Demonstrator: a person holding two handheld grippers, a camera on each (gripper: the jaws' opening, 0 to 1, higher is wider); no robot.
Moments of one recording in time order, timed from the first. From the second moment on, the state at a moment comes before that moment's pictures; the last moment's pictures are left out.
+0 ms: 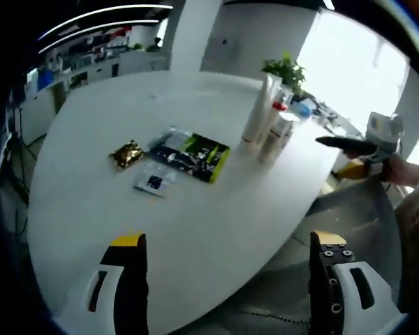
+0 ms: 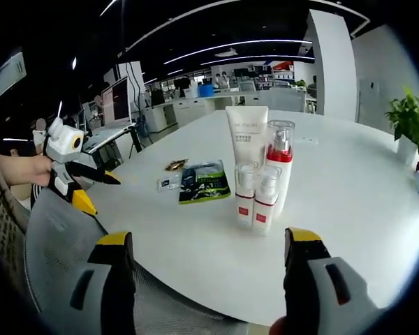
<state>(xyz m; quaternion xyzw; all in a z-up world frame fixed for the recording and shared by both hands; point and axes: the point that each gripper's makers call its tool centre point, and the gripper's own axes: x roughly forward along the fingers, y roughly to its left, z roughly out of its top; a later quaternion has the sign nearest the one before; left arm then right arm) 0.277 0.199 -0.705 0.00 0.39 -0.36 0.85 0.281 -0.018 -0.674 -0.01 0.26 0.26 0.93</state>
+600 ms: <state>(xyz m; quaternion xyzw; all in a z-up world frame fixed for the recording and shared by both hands) 0.288 0.191 -0.710 -0.05 0.43 -0.31 0.85 0.280 -0.019 -0.675 -0.01 0.26 0.26 0.93</state>
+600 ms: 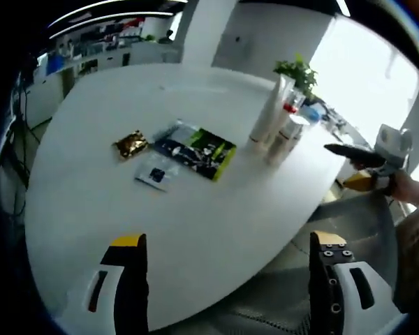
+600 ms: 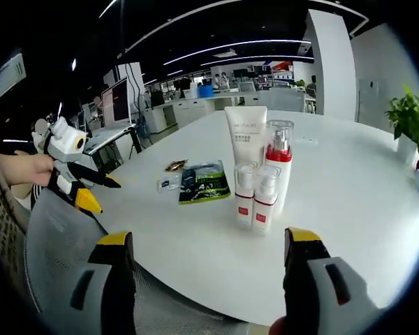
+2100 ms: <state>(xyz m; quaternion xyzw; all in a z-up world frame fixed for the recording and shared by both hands) 0.426 0.101 -0.751 -0.10 0.44 -0.15 0.88 0.283 -0.028 -0.677 0.02 0.27 0.24 0.93</state>
